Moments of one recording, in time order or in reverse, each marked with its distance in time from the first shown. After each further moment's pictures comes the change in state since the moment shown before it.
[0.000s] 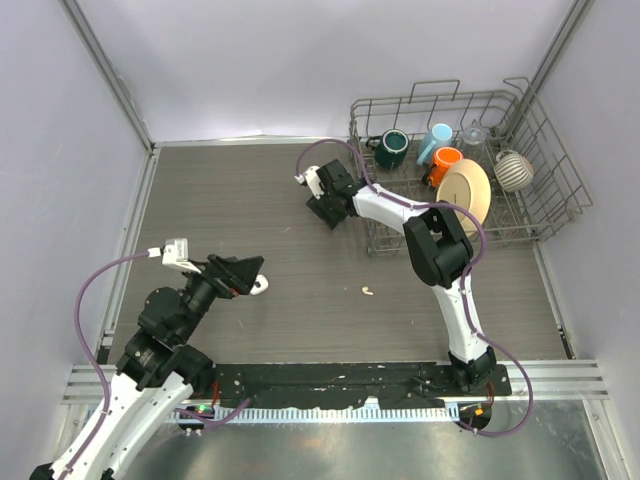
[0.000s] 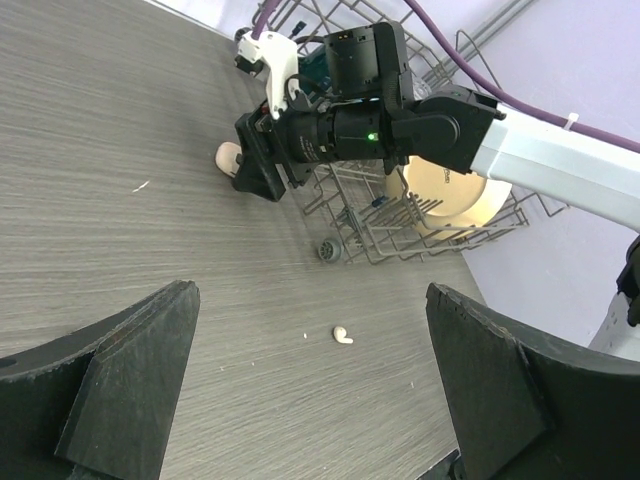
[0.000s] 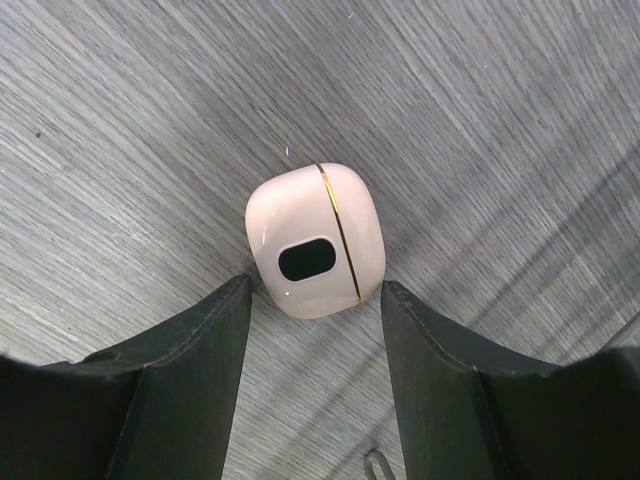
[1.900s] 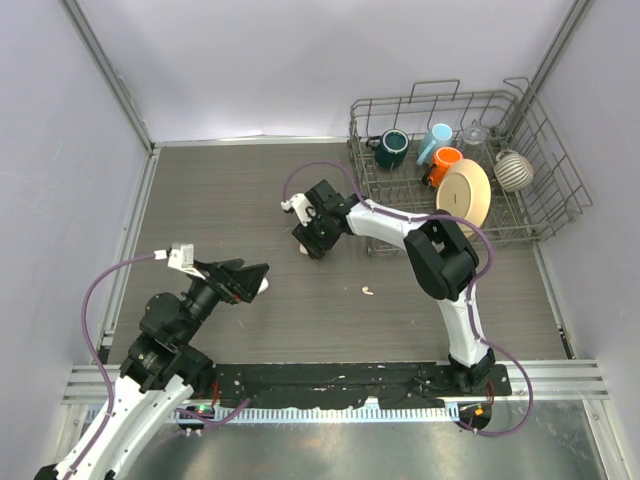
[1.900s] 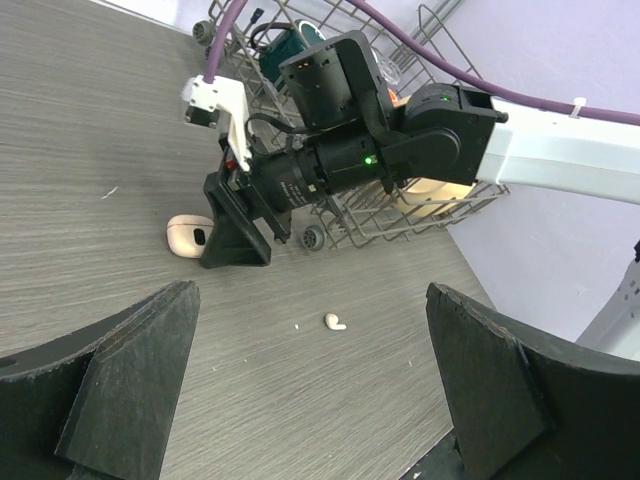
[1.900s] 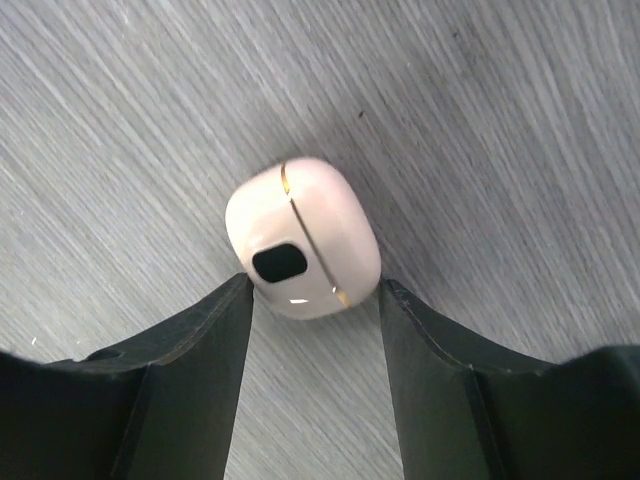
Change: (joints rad) left arm 0.000 -0.047 -0.060 0.067 0.099 0.056; right arm 0.107 -0.103 -0.153 -0.050 -0.268 0.090
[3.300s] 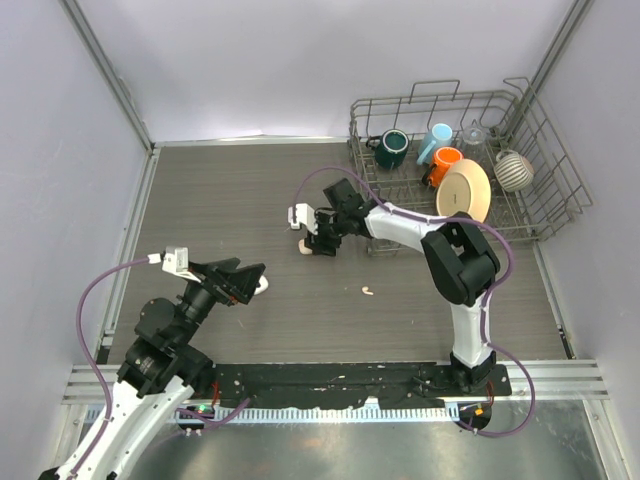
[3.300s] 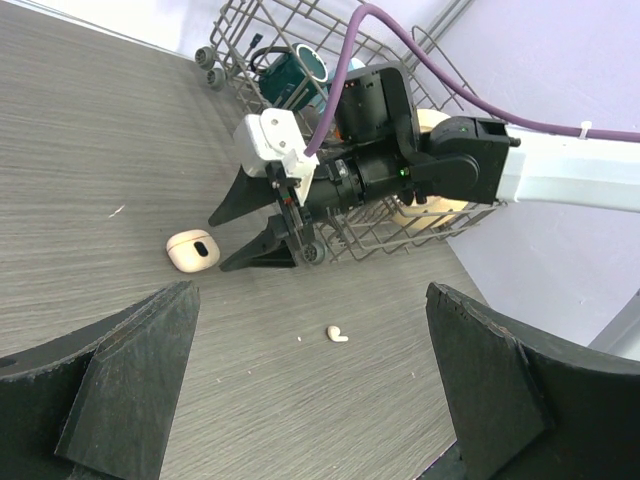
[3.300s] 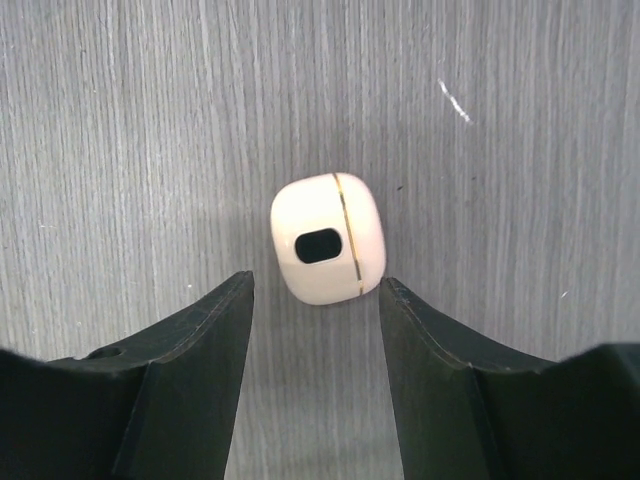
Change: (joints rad) left arm 0.000 -0.051 0.000 -0.010 -0.021 0.021; right arm -0.060 -0.143 -0.225 0.224 -0.294 -0.573
